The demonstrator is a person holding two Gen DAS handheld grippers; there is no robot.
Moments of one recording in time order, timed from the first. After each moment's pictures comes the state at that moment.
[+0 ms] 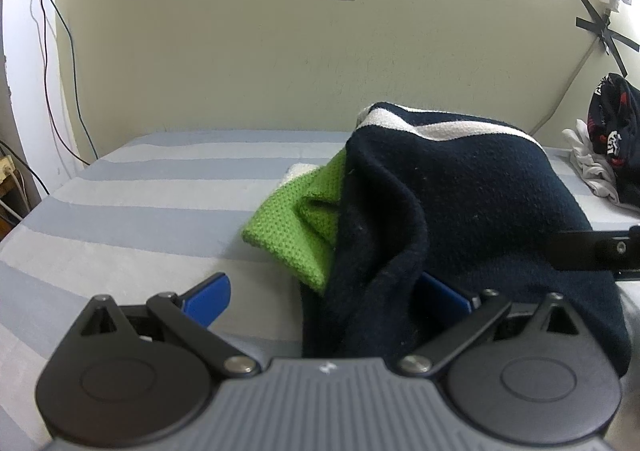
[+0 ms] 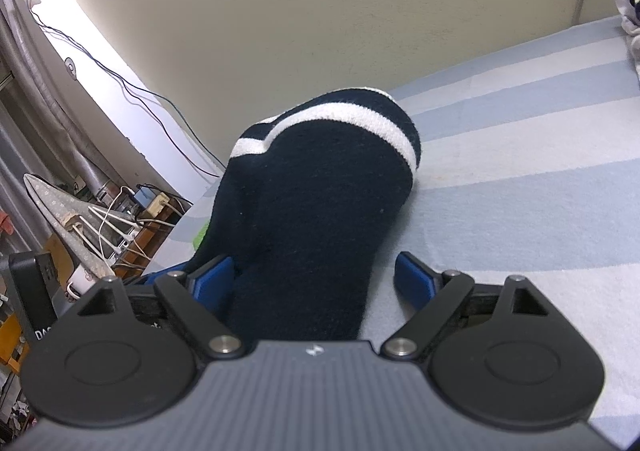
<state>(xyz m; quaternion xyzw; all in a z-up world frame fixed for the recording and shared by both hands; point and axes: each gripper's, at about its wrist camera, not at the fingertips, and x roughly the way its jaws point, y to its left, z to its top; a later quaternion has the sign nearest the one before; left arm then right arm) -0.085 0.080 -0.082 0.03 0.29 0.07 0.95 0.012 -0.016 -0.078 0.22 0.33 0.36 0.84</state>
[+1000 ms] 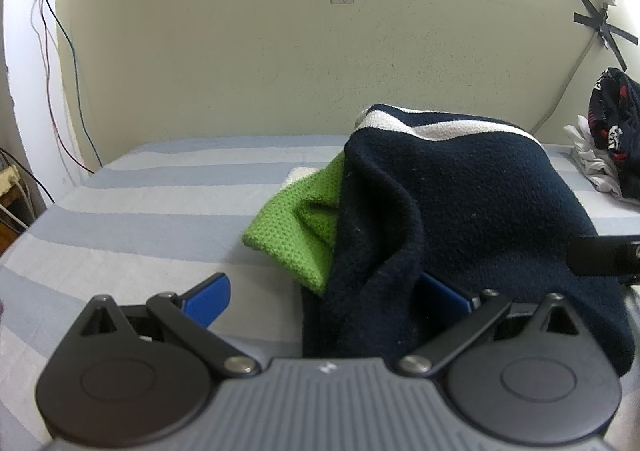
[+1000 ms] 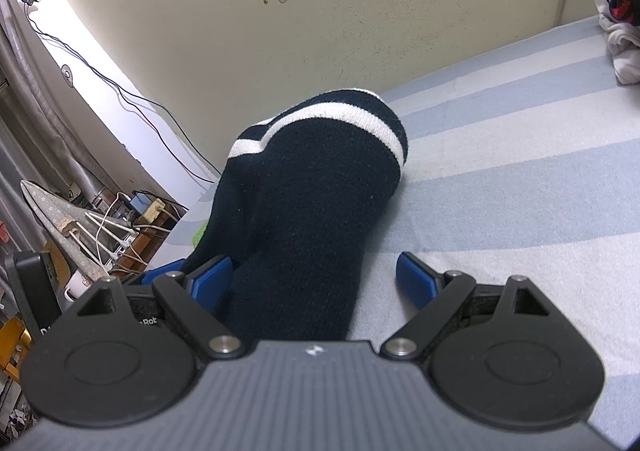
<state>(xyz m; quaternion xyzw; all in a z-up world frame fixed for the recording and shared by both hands) -0.086 0.078 -0.079 0.04 0.29 0.07 0.95 0.005 -0.024 -0.079 0.23 0.33 0.35 0.85</state>
